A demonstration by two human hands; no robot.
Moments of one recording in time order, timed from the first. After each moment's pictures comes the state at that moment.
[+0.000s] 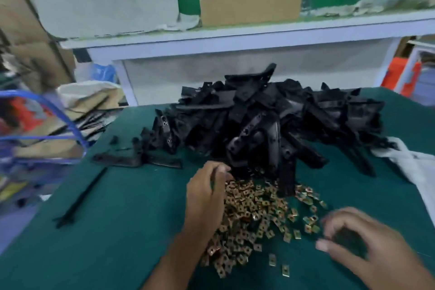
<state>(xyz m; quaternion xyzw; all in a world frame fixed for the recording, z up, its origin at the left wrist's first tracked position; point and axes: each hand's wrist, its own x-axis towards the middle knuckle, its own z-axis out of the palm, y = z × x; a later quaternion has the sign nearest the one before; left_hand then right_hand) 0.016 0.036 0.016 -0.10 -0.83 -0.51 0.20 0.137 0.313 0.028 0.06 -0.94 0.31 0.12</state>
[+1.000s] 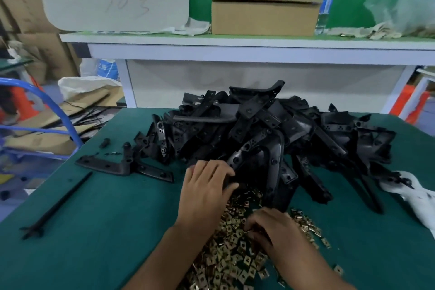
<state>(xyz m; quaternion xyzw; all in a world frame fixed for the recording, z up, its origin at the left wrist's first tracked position) -0.039 0.044 0.015 -0.22 -0.89 -0.20 0.34 0.028 0.234 0.014 0.19 -0.95 0.25 0.02</state>
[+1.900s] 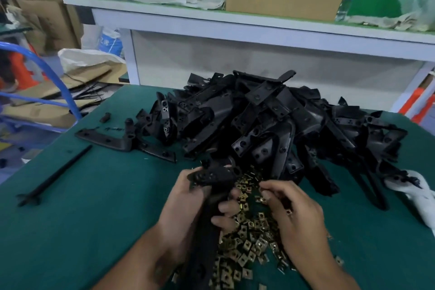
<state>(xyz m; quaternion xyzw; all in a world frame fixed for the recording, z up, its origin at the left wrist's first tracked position) 0.014 0.023 0.035 0.00 -0.16 -0.91 -0.37 0.032 0.231 0.014 0.12 -0.87 0.42 0.24</state>
